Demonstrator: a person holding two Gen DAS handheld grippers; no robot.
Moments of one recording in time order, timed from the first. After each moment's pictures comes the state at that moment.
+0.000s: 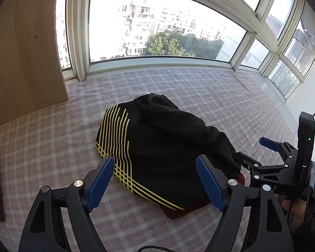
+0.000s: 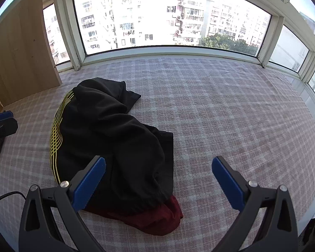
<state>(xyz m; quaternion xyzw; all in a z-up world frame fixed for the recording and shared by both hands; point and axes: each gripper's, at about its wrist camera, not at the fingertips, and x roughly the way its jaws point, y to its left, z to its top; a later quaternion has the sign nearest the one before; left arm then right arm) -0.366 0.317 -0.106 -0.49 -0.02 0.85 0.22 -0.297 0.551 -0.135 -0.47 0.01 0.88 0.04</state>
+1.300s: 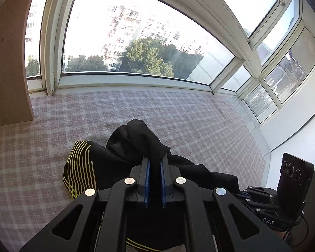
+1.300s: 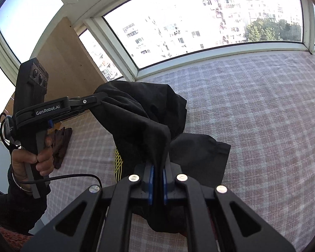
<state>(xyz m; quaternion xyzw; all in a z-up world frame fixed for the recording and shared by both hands) -0.415 0.308 -0.070 -0.44 -0.12 0.84 0.28 -0.306 0.545 -0.082 -0.43 0.15 0.87 -0.16</state>
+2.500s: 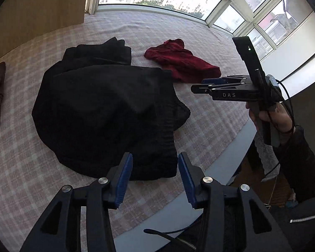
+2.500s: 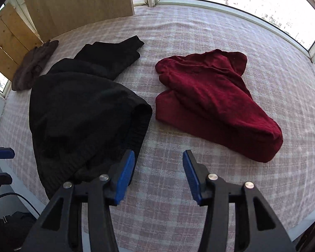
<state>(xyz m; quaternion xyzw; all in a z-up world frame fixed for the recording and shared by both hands) -0.160 0.169 -0.152 -0.58 -0.03 0.76 0.30 -0.219 0.398 -0.179 -0.57 -0.05 0.81 -0.10</state>
